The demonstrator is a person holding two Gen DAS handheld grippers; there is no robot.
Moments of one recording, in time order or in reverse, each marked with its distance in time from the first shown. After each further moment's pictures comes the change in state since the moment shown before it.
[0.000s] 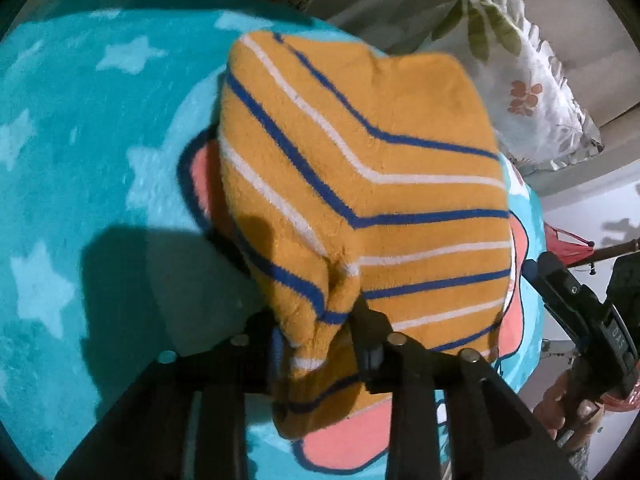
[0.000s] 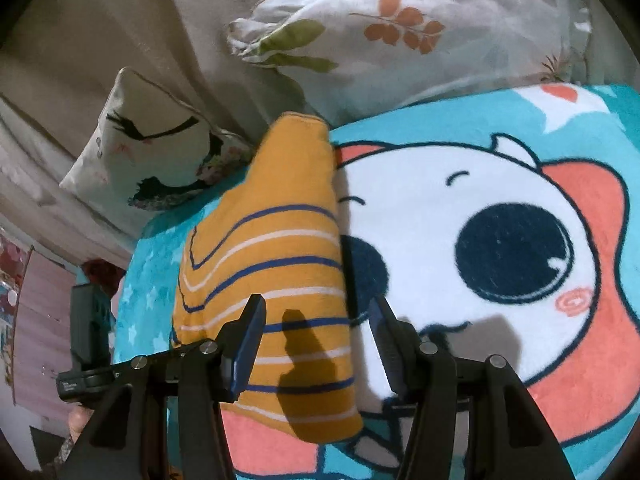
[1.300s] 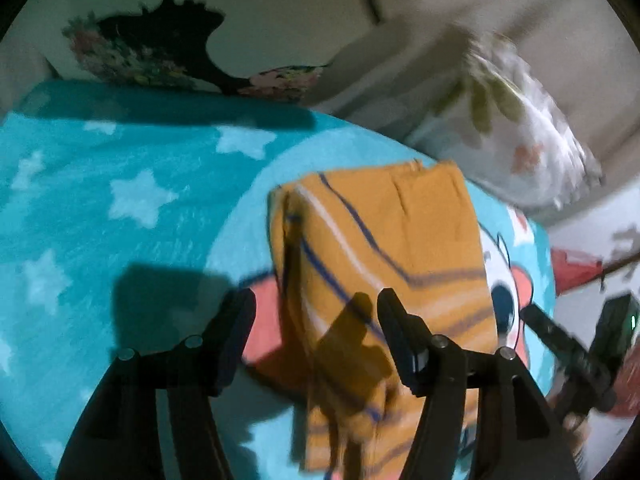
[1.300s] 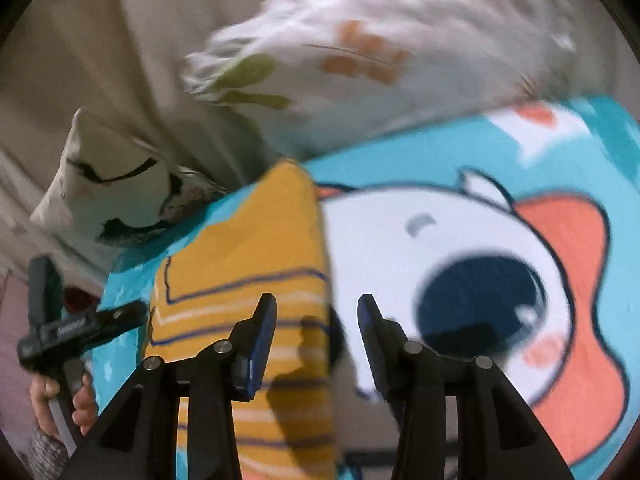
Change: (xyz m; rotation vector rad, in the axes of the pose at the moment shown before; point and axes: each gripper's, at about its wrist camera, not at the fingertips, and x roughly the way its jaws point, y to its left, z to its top) left arm -0.037 0.004 0.065 0.085 -0.123 0.051; right arm 0.002 -0.032 0.019 0.075 -0.065 -0.092
